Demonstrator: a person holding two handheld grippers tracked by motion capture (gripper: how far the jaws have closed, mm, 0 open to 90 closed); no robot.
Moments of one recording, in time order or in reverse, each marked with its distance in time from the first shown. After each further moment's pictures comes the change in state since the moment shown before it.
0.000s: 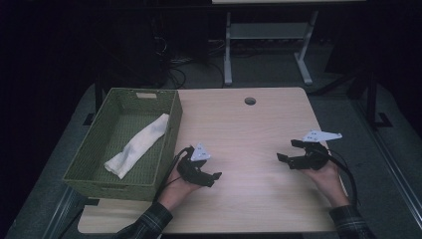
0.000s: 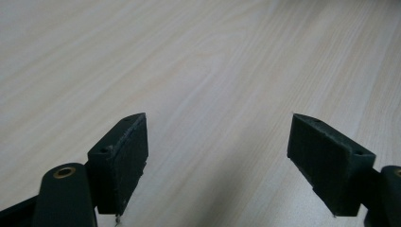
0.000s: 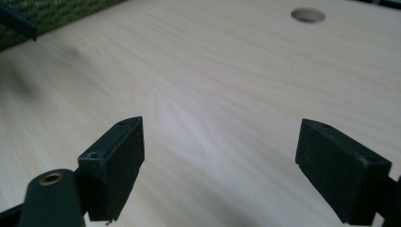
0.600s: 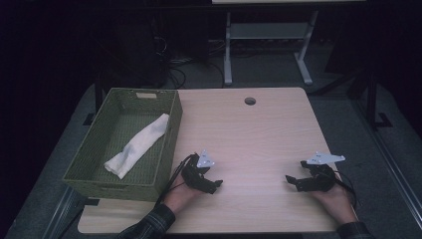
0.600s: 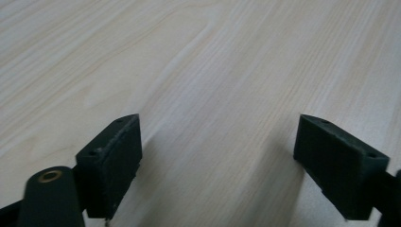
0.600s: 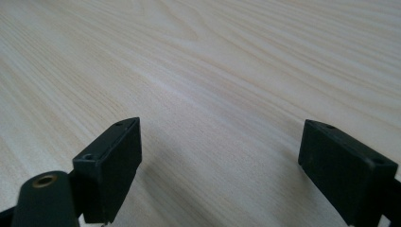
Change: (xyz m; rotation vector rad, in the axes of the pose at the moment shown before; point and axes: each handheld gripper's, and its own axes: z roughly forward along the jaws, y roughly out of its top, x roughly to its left) left arm -0.003 -0.019 0.025 0.055 0.002 0.025; right arm 0.008 -0.061 -0.010 0.121 -0.071 0.002
